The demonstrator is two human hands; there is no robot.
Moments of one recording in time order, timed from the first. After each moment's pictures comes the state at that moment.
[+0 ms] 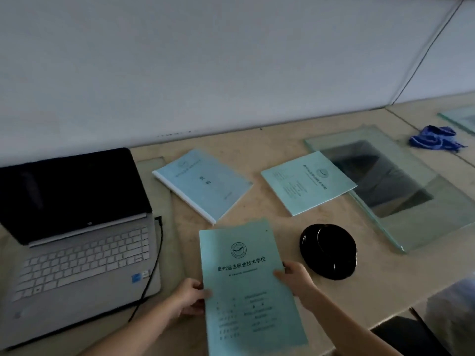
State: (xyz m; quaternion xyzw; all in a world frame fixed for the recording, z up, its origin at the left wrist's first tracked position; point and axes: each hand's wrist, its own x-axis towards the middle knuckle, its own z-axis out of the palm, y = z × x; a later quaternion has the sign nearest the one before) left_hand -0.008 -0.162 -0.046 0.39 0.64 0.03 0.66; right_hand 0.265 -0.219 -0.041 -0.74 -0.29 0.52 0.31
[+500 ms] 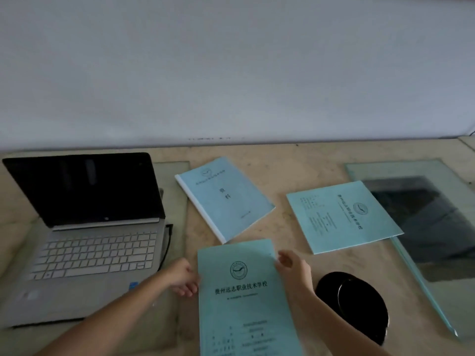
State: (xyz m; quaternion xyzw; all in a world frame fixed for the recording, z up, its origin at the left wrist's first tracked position) left_hand -0.003 -0.079 -0.022 0.47 0.68 -0.07 0.56; right_hand 0.282 -0.109 -0.041 -0.76 -0.43 0.39 0.28
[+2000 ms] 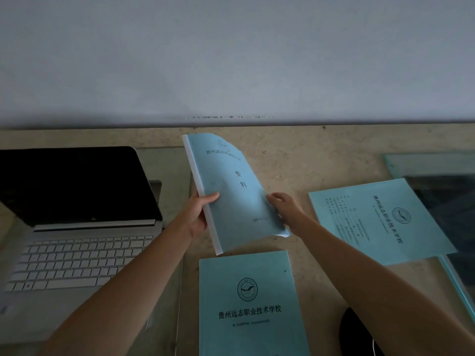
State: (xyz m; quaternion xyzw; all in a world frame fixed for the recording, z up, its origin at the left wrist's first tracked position) left_hand 0.026 0.072 -0.021 0.19 0.50 0.45 0.72; right_hand 0.255 0.103 -0.059 -0.69 -0.40 0.55 0.24
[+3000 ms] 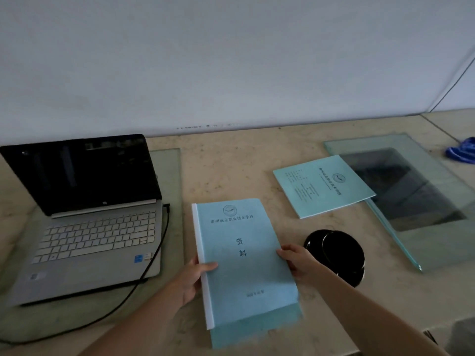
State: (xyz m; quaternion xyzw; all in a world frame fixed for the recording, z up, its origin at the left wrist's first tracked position) left_hand 0.026 -0.170 -0.028 0.21 0.59 0.29 0.72; right_hand 0.307 -0.165 -0.055 -0.67 -0.25 0.63 0.30
